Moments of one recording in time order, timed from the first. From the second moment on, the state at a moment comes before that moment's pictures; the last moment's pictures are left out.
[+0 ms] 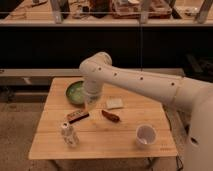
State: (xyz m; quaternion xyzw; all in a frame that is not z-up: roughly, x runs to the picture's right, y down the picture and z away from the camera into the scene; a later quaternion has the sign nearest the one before) arm -0.080 0.065 0.718 -0.32 -0.14 -0.09 0.93
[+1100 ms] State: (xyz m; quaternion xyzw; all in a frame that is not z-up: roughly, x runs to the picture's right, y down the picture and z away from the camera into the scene) arm 0.206 0.048 0.769 -0.34 0.04 0.09 0.94
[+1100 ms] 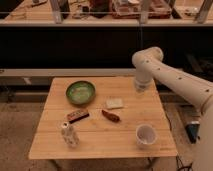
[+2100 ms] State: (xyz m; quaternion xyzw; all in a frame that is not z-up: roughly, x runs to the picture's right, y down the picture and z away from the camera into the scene) arm 0.026 0.164 0.610 -0.38 -0.10 0.01 0.92
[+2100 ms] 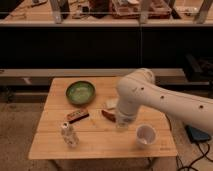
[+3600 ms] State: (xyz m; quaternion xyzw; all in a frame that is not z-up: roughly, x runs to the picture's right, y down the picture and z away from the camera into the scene) arm 0.143 0.010 0.816 -0.30 0.01 0.06 0.95
